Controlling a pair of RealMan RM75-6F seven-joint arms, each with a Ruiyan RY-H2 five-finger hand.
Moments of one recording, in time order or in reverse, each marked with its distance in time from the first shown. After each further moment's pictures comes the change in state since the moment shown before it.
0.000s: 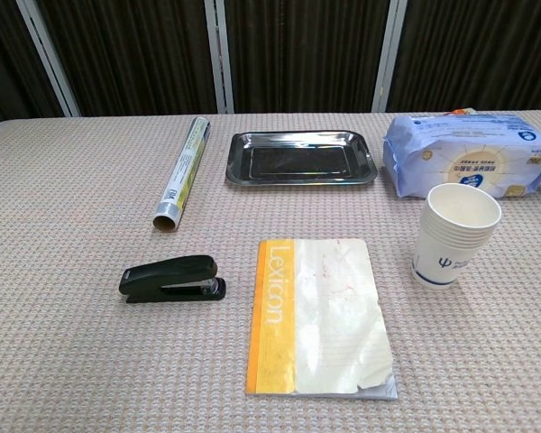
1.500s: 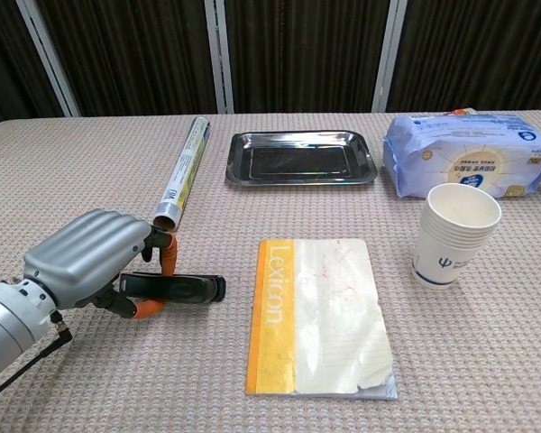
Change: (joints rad) left arm -0.305 -0.665 -0.064 0.335 -0.025 -0.244 0.285; right arm -0.017 0.063 -0.030 -0.007 -0.077 0.044 0.154
